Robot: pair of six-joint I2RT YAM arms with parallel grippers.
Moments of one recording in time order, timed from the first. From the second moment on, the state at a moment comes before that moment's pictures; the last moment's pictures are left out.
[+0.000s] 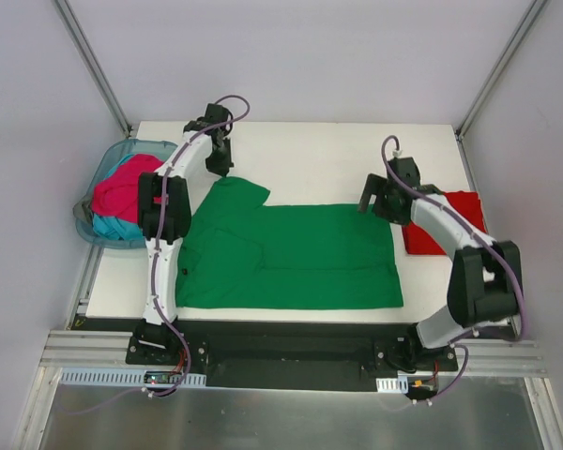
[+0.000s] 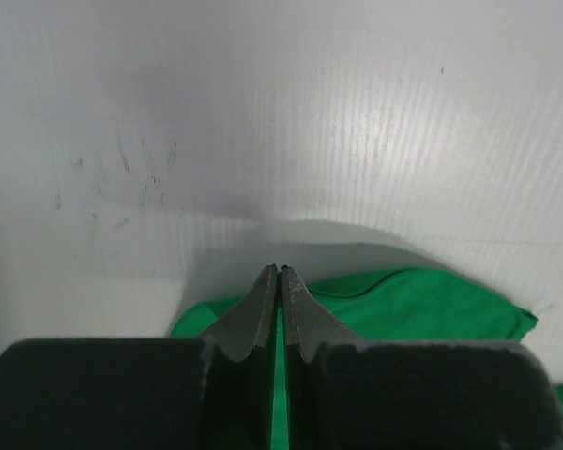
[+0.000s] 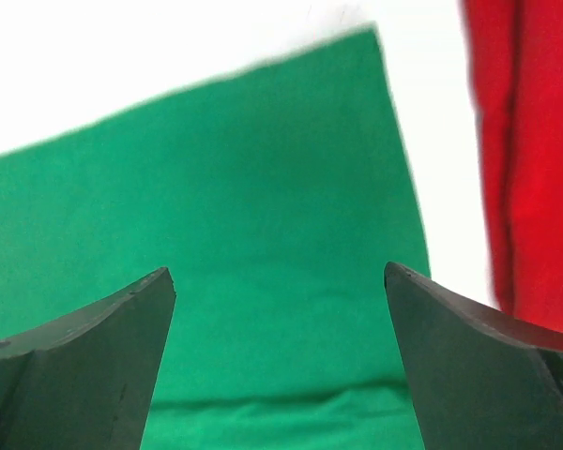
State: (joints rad) left arm -0.19 2.38 2.12 -0.86 -0.05 -0.27; right arm 0.22 1.47 0.99 -0.49 0.03 0.46
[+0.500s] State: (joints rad) left arm -0.19 2.25 1.94 -0.85 0.05 -0.30; right arm 0.18 2.02 1.50 -0.63 0.27 0.40
